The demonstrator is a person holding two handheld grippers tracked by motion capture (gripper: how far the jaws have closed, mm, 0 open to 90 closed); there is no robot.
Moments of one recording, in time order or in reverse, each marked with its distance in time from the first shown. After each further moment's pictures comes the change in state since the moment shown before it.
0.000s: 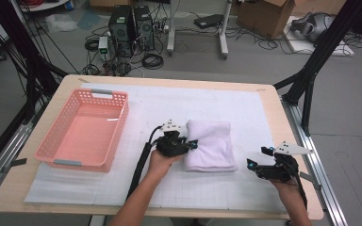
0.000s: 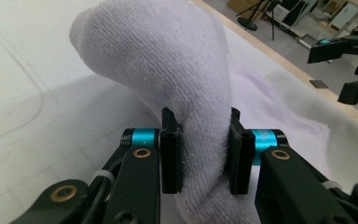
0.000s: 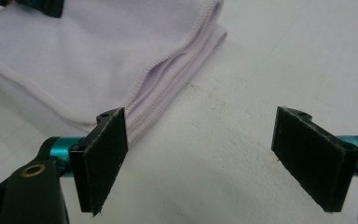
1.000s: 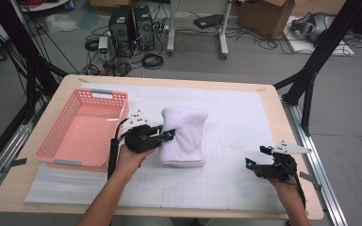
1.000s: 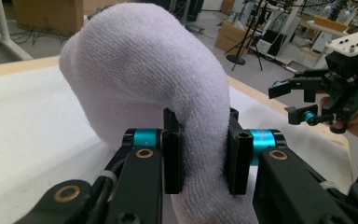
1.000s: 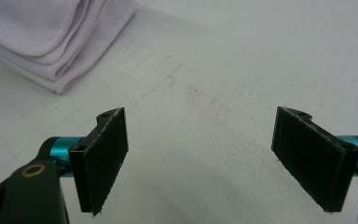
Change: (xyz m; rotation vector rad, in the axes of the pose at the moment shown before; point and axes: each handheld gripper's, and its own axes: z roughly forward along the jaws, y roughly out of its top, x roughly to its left) left arm 0.009 0.028 -0.093 -0.170 -0.025 0.135; right arm 0.003 0.003 0.002 -0.003 0.004 -0.005
